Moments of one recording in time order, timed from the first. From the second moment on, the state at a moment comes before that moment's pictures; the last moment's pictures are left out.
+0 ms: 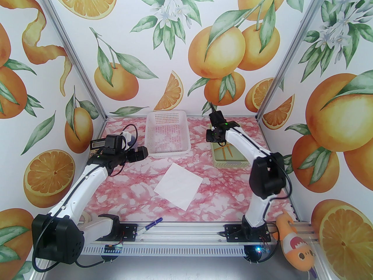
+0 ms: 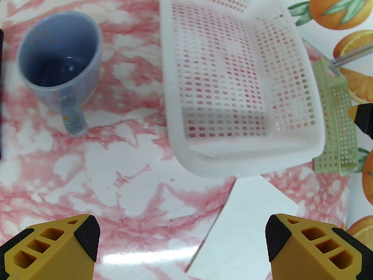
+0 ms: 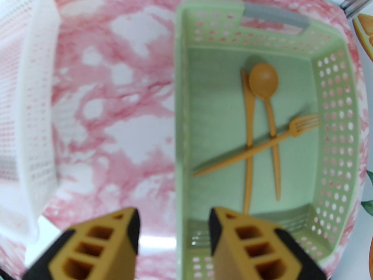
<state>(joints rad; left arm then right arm) -0.16 1.18 0.91 -0.59 0.25 -0.36 0.30 1.76 1.51 -0.76 0.10 0.29</state>
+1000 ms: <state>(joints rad) -0.62 1.22 0.59 -0.33 0.31 -0.70 0.16 1.30 1.02 -0.67 -0.01 0.35</state>
